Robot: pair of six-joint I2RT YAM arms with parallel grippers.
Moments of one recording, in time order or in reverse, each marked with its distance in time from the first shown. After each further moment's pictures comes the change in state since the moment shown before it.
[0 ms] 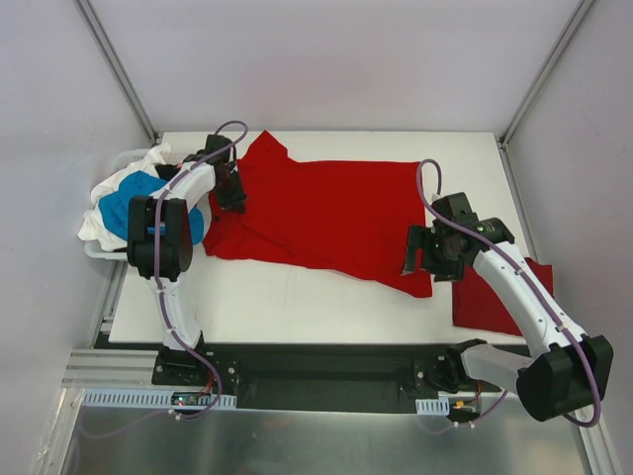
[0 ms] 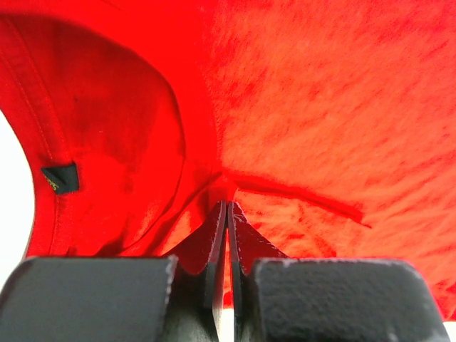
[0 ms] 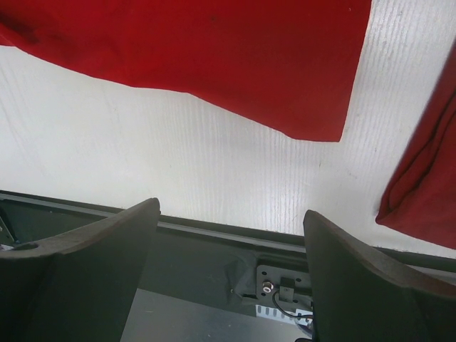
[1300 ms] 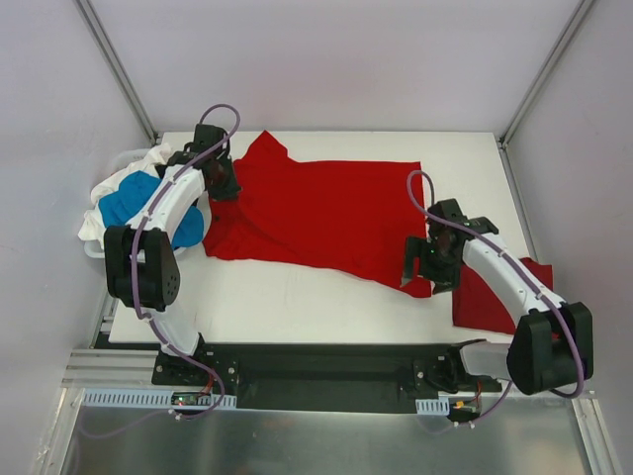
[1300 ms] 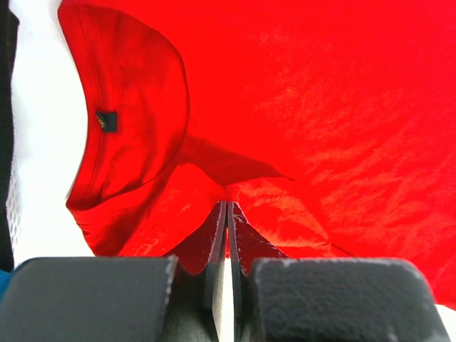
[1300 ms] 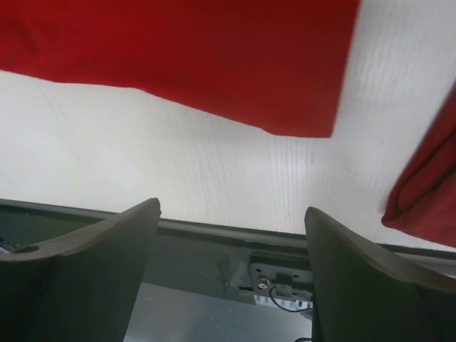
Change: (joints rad) left arm -0.034 -0.264 -0.056 -0.039 -0.098 -0.011; right arm -0.038 0.138 -0.071 0.048 -0.039 -0.030
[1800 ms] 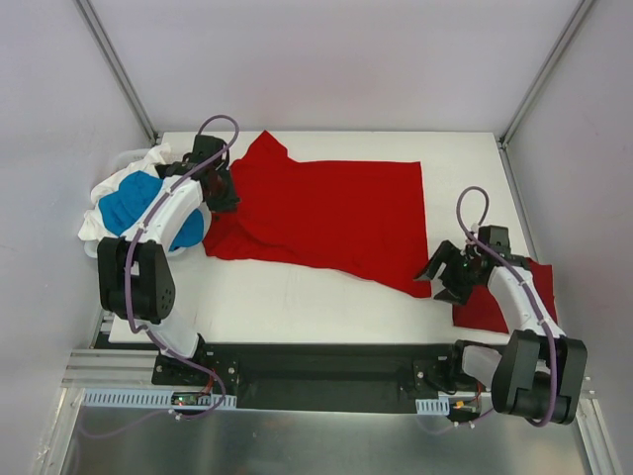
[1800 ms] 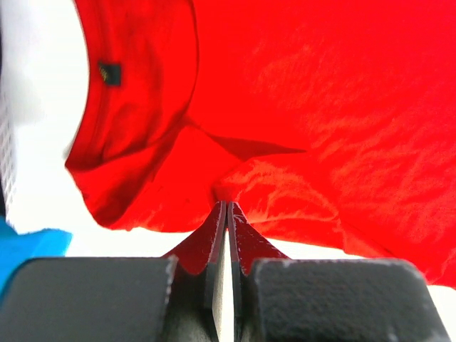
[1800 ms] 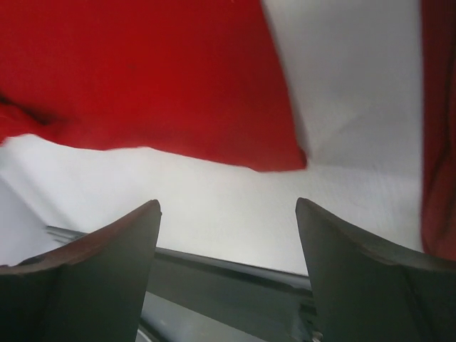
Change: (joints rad) left arm -0.013 -0.080 -0.109 -0.006 -0.017 -0.019; right arm -0.413 -0.164 -0.311 0.264 -0.315 0.037
